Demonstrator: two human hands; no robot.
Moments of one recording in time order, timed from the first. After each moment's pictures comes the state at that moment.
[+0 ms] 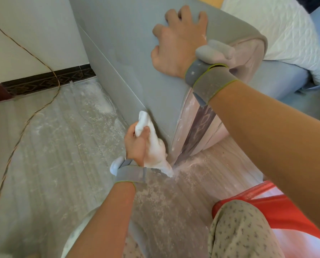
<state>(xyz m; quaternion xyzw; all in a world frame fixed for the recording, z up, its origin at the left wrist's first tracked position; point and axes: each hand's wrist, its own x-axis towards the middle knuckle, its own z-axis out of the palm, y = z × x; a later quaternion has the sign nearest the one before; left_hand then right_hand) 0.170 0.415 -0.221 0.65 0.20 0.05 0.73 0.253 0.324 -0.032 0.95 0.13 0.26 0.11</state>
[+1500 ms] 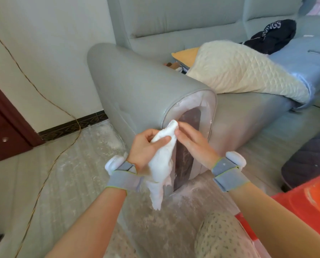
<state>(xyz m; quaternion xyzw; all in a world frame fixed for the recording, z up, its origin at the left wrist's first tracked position) 0.129 0.379 -0.077 0.78 -0.04 0.03 0.62 0.118 0.223 -0.070 0.78 0.16 0.03 -0.61</state>
